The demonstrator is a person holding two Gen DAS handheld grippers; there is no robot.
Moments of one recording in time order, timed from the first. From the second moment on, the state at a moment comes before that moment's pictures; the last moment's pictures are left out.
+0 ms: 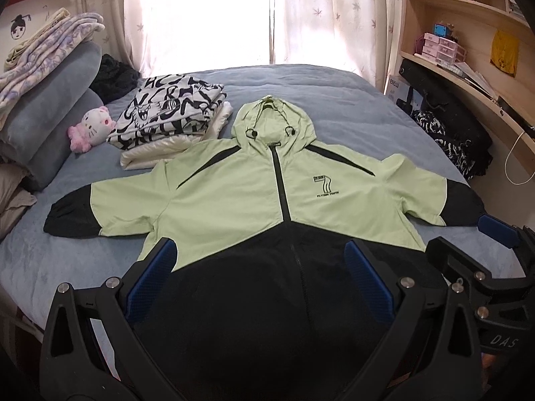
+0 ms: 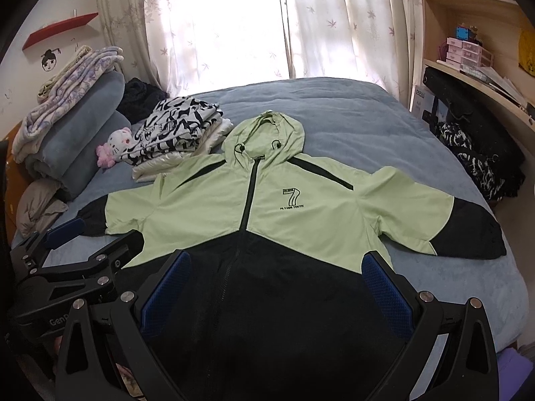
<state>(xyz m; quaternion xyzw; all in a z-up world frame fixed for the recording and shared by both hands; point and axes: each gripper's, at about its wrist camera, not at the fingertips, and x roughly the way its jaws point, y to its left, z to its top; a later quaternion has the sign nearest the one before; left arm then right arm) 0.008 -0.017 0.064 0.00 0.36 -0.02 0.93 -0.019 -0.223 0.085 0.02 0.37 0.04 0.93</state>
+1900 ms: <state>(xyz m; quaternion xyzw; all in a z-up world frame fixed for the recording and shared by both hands) 0.194 -0.254 -0.036 0.08 0.39 -0.09 0.91 0.041 -0.623 -0.034 0.24 0.37 -0.16 0.88</state>
